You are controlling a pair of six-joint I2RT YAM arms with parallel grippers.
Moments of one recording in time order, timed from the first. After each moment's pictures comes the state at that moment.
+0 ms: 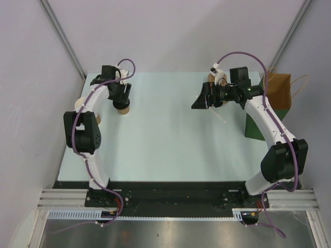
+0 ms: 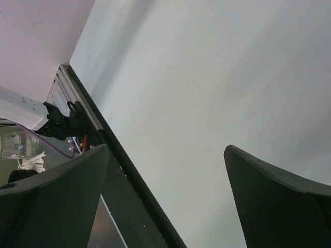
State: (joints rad) left arm -0.05 1.96 1.66 -0.66 0.09 0.23; right arm 0.21 1.56 1.47 -0.65 -0.82 0.13
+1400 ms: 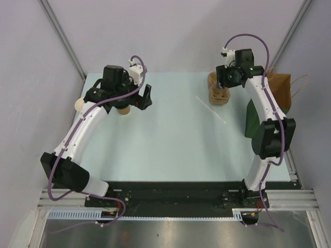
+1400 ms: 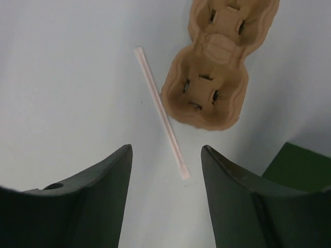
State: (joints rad) left arm -0.31 1.45 1.54 -0.72 0.30 0.16; right arm 0.11 1.84 1.86 -0.78 -0.20 -0.12
